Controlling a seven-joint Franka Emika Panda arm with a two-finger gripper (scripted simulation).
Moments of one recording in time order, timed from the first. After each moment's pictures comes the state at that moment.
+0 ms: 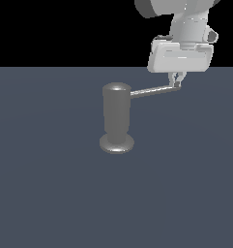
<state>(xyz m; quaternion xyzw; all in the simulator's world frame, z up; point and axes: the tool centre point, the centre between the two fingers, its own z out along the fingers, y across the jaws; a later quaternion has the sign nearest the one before) 0.023 -0.194 0.235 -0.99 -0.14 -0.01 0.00</state>
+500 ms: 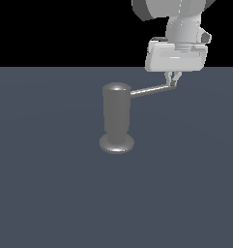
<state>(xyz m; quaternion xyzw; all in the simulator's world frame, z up) 0.046 -0.191 0.235 -0.99 -0.13 -0.01 0.00</state>
